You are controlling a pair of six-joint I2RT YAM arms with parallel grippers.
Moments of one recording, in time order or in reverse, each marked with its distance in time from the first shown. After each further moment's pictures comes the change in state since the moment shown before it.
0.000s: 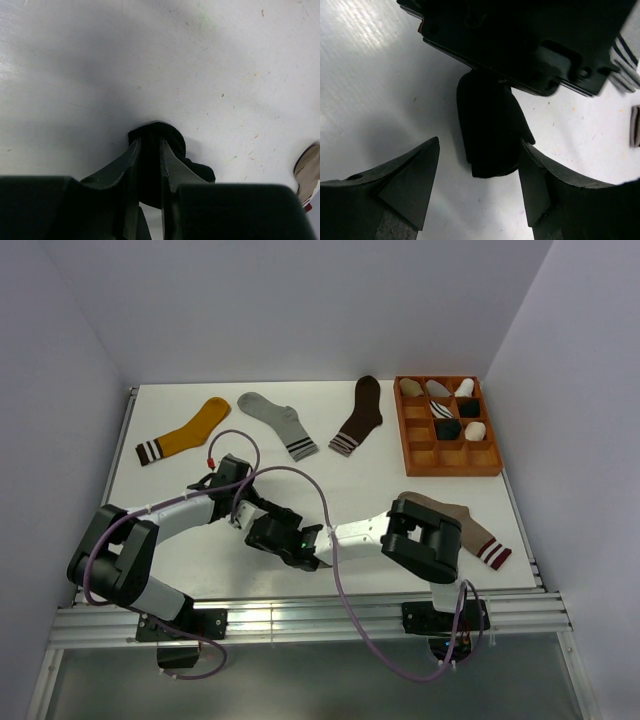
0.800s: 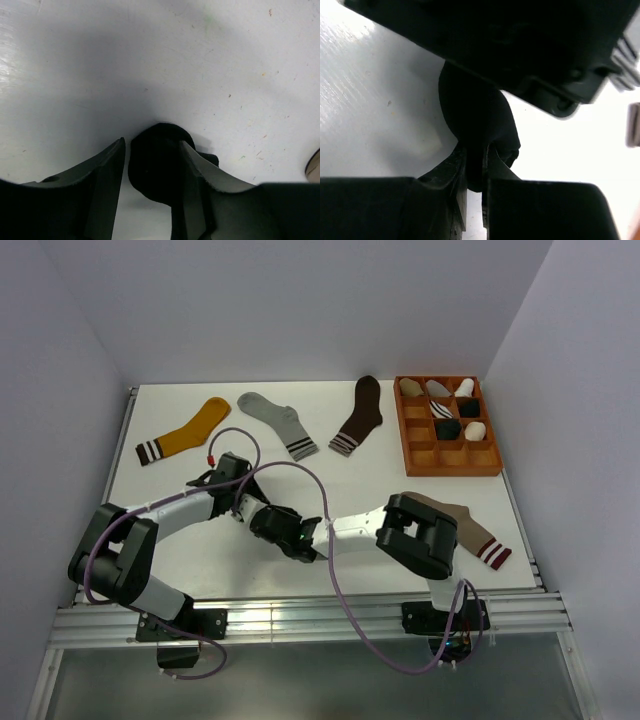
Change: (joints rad) left arm 0.008 0.004 0.024 -0.038 0.008 0.045; right arm -0.034 0.060 0.039 -0.035 0.022 -0.030
